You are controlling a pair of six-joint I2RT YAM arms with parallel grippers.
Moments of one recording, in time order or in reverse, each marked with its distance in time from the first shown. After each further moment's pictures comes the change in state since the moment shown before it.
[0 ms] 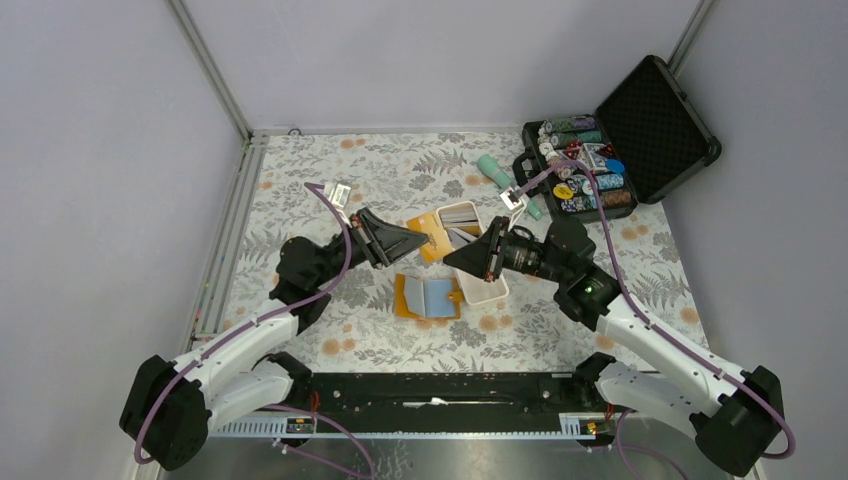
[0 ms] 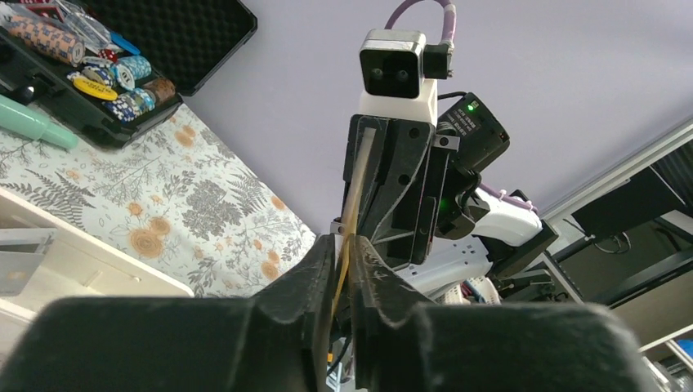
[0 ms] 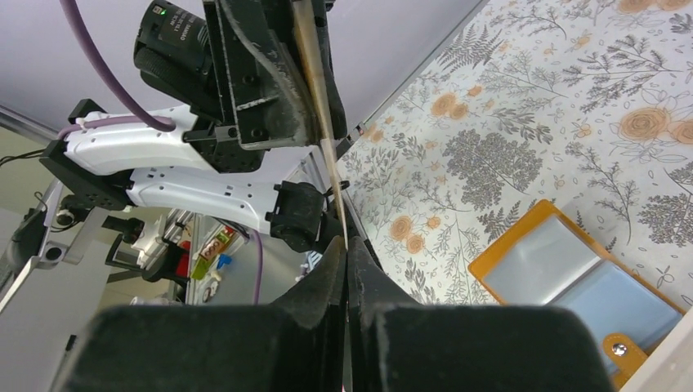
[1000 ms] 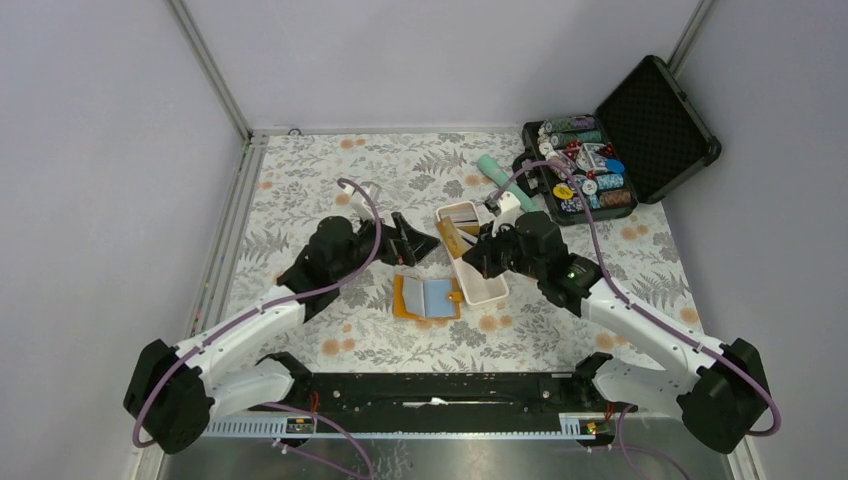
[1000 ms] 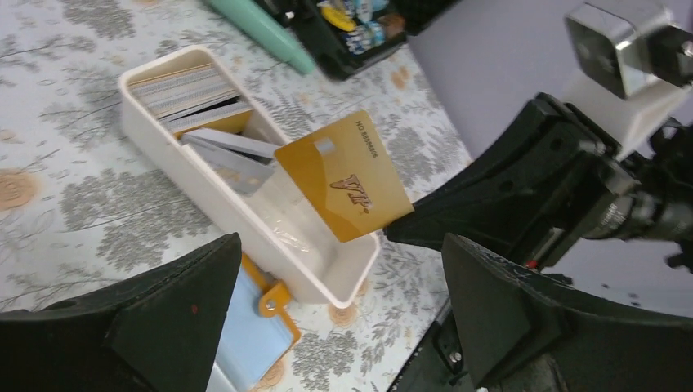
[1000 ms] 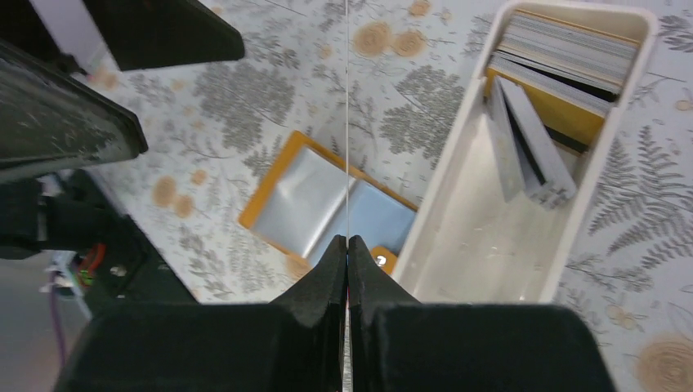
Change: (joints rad) left arm -0.068 0.101 0.169 -0.607 -0.352 0.380; right arm 0.000 0.160 0.062 -0.356 0.375 -0.447
